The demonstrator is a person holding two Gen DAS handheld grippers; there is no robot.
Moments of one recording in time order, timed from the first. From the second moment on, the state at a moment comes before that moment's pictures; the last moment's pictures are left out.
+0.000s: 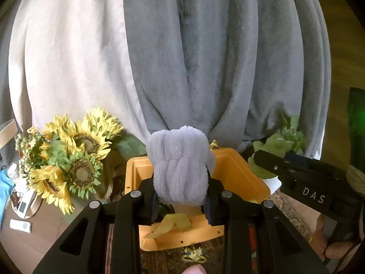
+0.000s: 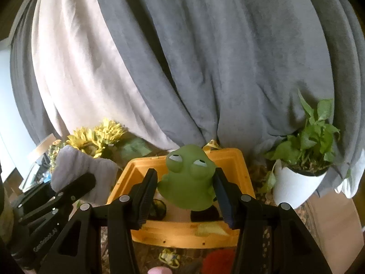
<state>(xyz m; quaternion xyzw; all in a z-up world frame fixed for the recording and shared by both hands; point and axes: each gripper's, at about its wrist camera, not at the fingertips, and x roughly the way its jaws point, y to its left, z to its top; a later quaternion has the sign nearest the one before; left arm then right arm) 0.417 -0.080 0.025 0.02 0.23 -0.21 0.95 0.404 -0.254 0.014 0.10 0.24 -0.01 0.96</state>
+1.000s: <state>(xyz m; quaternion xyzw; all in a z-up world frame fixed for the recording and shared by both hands) 0.538 -0.119 -0.068 0.06 0.38 -0.19 0.90 0.524 -0.285 -0.068 0.09 0.40 -0.01 0.91</state>
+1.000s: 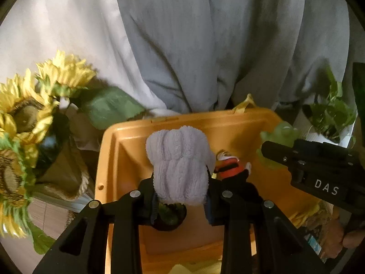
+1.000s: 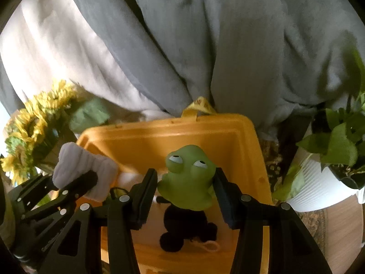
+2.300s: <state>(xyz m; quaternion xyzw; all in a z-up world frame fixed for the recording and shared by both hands) 0.465 -0.095 -0.015 0.06 0.29 -0.14 0.94 0.458 -0.292 -0.013 0.10 0.33 -0.05 0.94</state>
